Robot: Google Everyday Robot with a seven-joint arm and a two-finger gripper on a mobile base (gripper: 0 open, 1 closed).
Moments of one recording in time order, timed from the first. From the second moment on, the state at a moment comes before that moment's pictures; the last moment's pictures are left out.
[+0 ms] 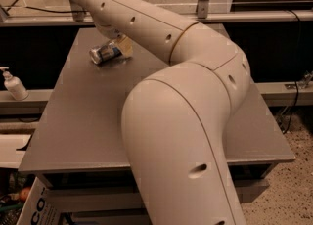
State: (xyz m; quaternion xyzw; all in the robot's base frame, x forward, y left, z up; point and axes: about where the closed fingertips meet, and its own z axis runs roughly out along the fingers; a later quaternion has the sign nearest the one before) arm 0.775 0.114 0.836 -0.90 0.37 -0.22 0.06
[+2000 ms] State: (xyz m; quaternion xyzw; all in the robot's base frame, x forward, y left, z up) arm 0.730 0.075 0.907 -0.90 0.39 -0.15 0.15
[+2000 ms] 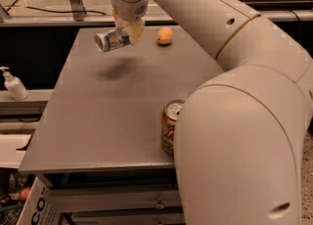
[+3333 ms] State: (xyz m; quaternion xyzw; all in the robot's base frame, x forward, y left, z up) arm 0.708 0.082 0.907 -0.91 0.27 -0.26 0.17
